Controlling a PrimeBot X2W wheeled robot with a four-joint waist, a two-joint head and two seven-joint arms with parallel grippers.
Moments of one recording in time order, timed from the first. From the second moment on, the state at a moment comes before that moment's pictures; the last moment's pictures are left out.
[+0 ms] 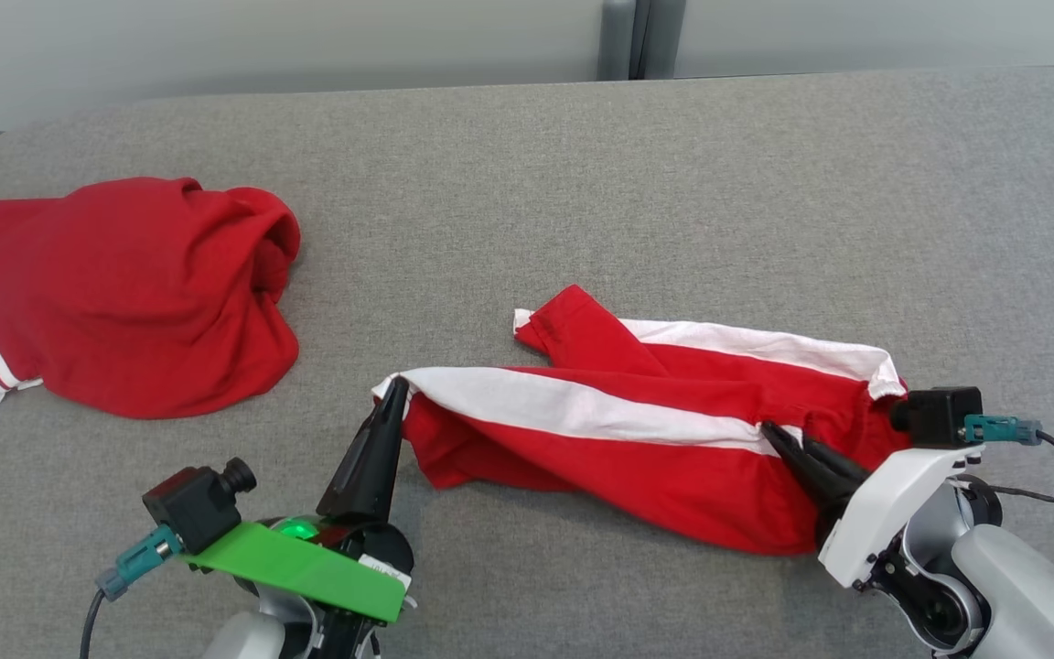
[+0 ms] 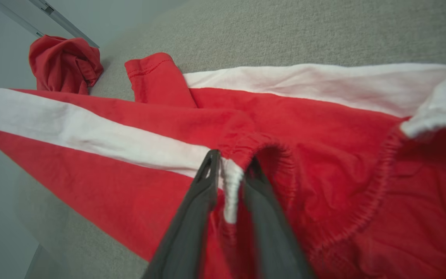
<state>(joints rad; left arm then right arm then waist) -0.07 0.12 -0.46 -0.01 -1.03 -0.10 -0.23 -0.18 -0.40 0.60 0.28 0.89 0.10 0.01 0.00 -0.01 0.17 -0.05</state>
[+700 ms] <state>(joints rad) -0.08 0.12 -0.38 -0.07 -1.03 -0.10 -0.24 -0.30 -0.37 0.50 0.17 0.93 0.11 -0.10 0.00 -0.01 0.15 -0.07</state>
